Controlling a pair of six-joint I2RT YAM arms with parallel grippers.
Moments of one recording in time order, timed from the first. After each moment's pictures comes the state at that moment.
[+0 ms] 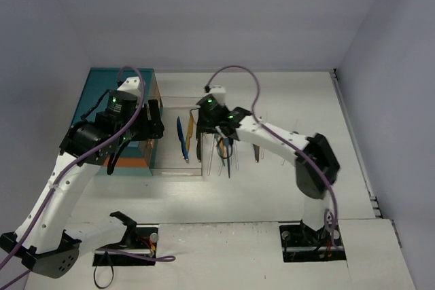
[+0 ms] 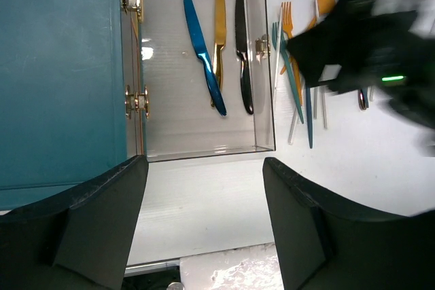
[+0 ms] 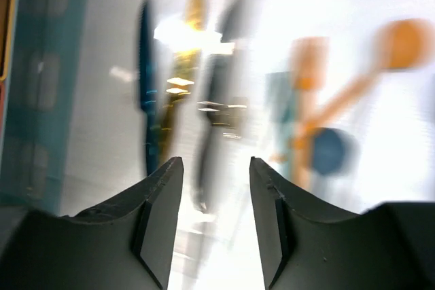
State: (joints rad) left arm -0.49 1.07 1.47 -1.10 -0.19 -0.44; right arm 0.84 1.87 1.51 -0.44 0.33 0.62
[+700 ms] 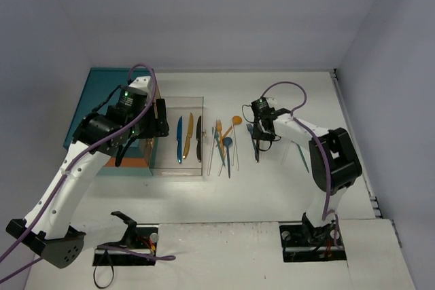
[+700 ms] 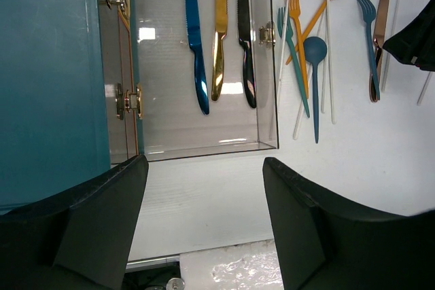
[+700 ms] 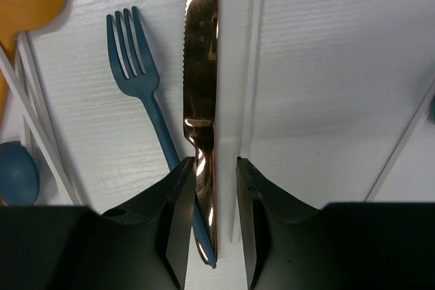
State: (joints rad) left arm -0.49 1.15 1.48 -1.10 -0.17 -0.44; right arm 0.43 1.78 1.12 -0.46 0.25 0.50
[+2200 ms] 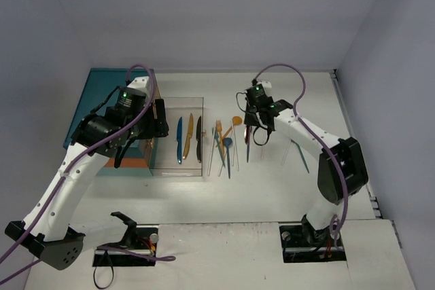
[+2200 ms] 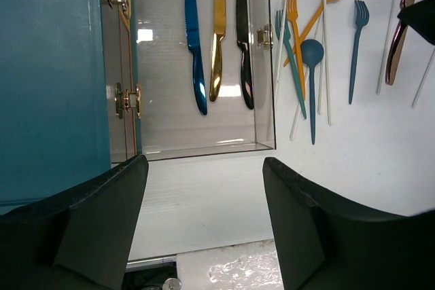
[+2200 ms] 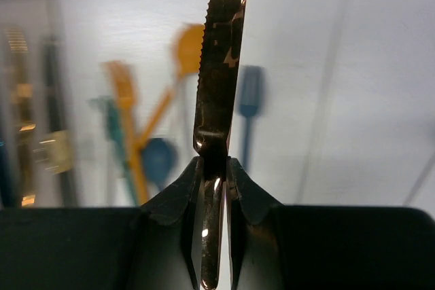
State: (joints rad) left arm -0.49 1.14 1.48 -1.10 -0.17 -0.46; right arm 0.50 1.69 1.26 -0.46 0.22 0.52
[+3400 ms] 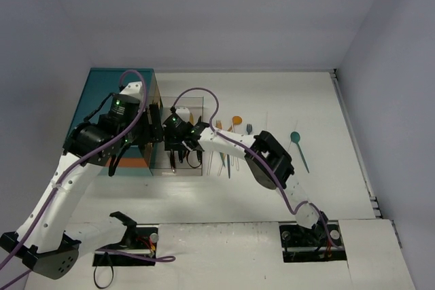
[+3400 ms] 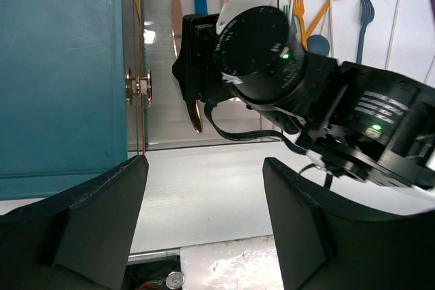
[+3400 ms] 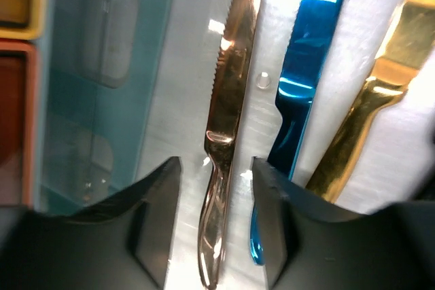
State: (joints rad) left arm -0.49 1.07 1.43 -1.12 -0.18 -0.47; right arm 0.97 2.29 1.79 -0.34 0.16 0.76
